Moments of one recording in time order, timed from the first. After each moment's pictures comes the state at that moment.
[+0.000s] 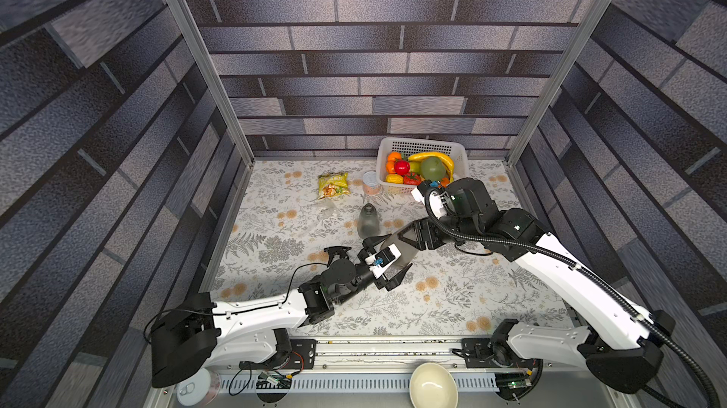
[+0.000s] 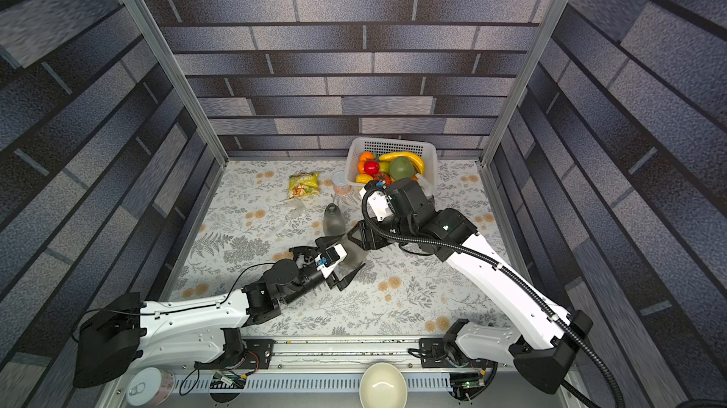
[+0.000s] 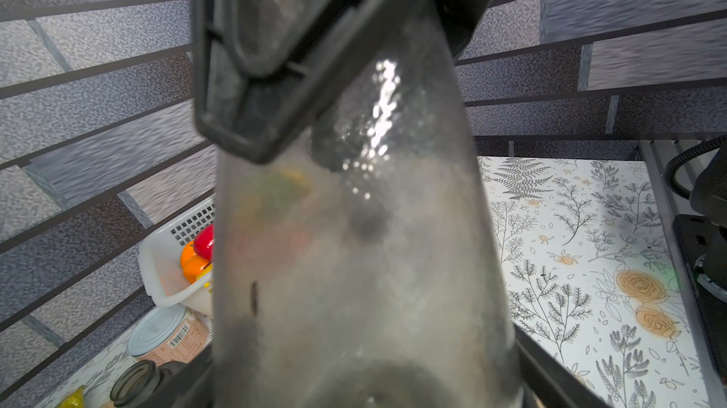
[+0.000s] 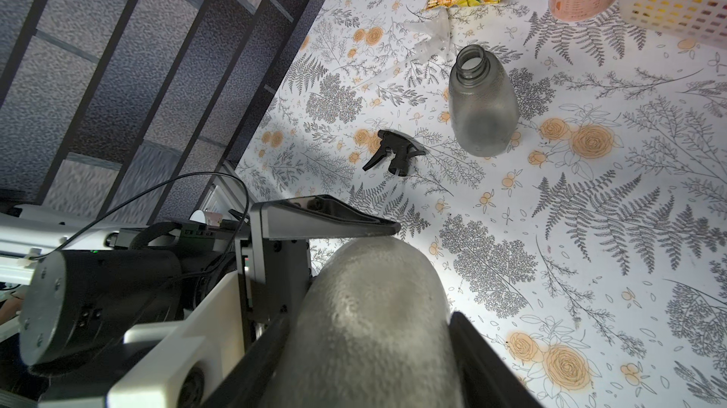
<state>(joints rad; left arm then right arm) -1.08 1.13 0.44 0.66 -0.13 0.29 0.77 1.20 1.36 -0.90 -0.35 0.40</state>
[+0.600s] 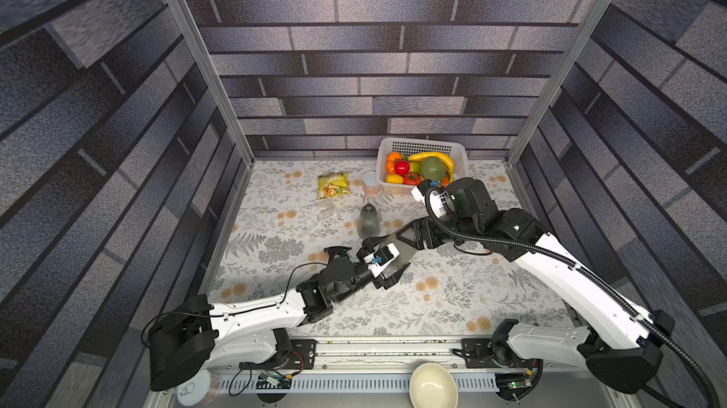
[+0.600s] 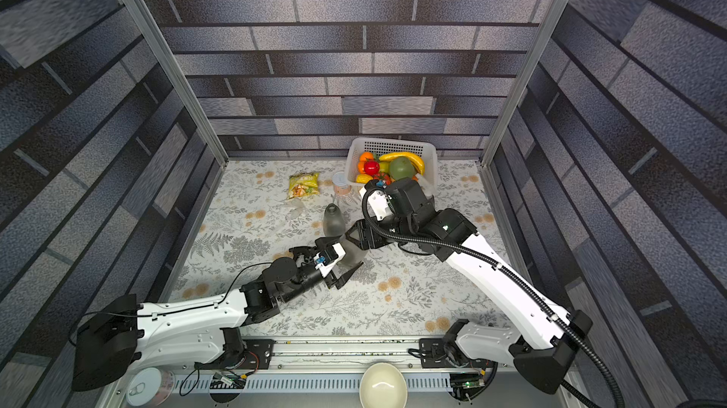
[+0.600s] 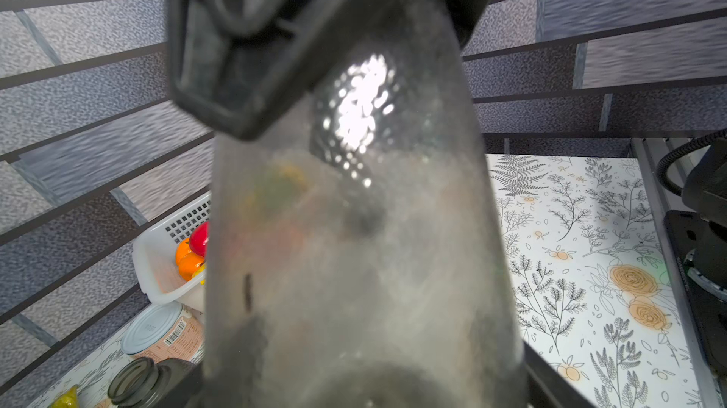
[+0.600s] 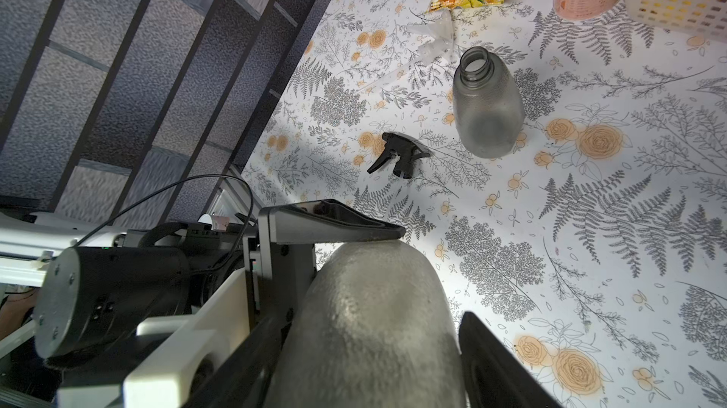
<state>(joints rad) -1.05 1.11 0.44 0.63 -0.09 0.27 0.77 1.20 1.36 -0.88 -0.36 0.42</state>
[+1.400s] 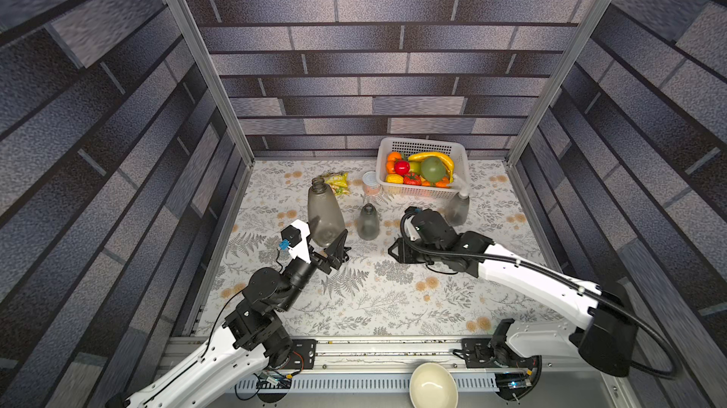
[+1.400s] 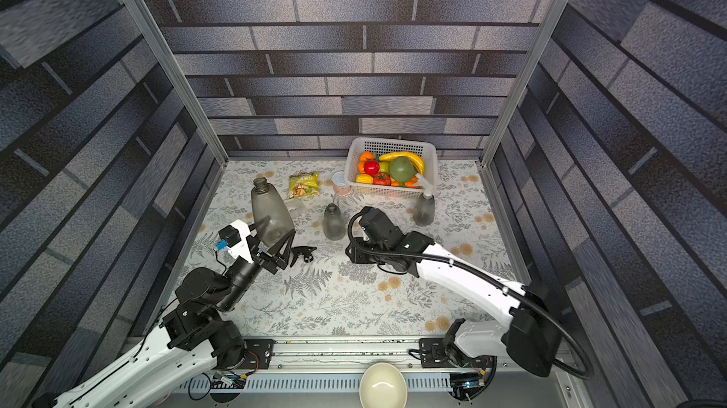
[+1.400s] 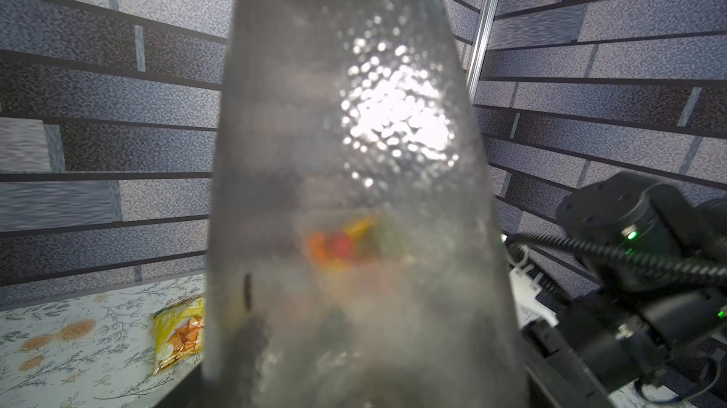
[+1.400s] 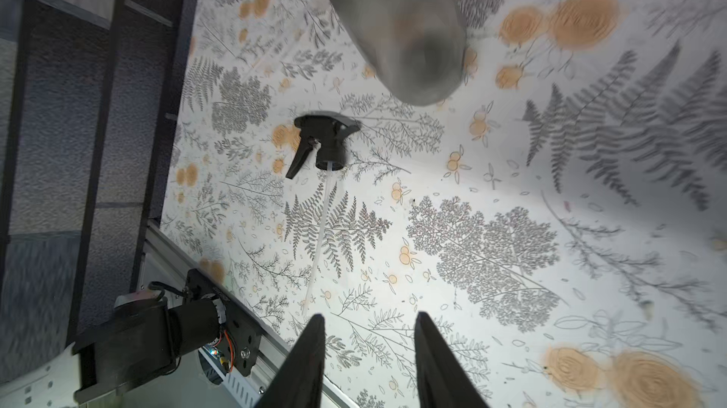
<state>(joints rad) -0.82 0.41 0.46 0.13 -0.25 -0.11 0.92 1.37 0.99 -0.50 -0.13 0.75</state>
